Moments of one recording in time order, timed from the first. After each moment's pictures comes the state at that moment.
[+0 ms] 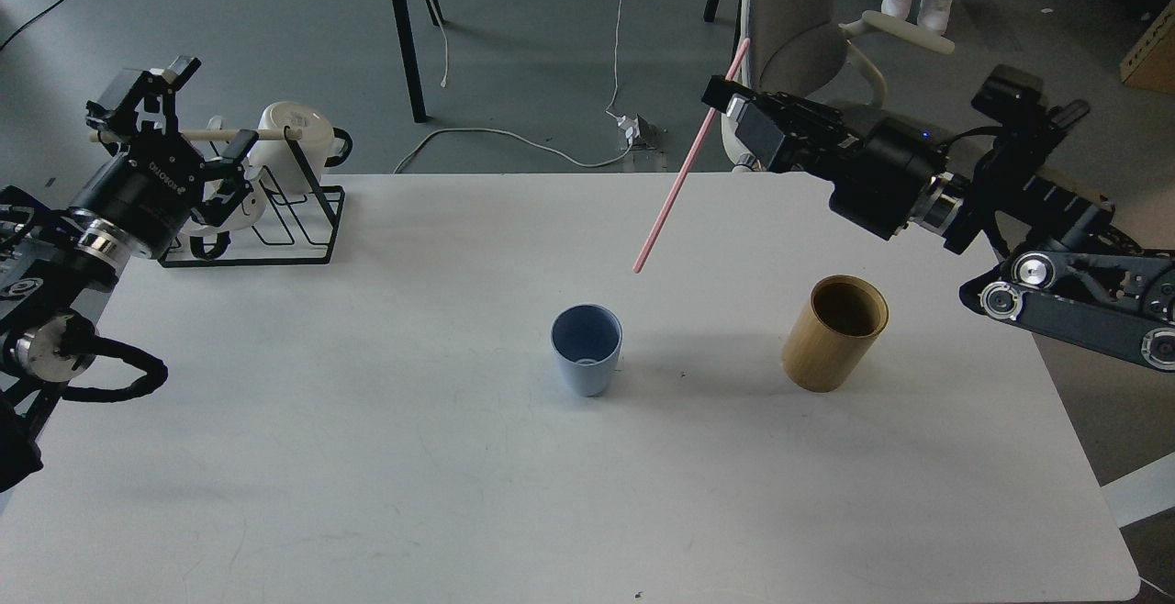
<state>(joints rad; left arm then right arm) -0.58 0.56 -0.82 -0.73 0.42 -0.49 -0.49 1.21 -0.70 -0.12 1.38 -1.12 -0.42 0.49</state>
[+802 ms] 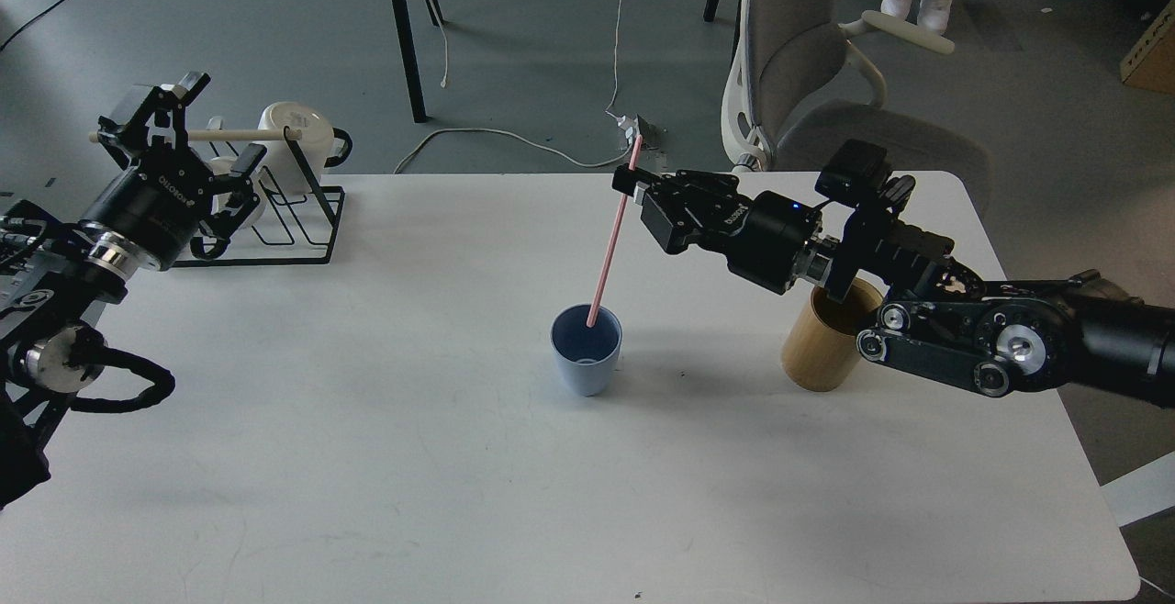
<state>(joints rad) -0.56 0.55 -0.82 -0.72 0.42 -0.49 -0.49 1.10 -0.40 -0.16 1.11 -1.23 -0.48 0.49</state>
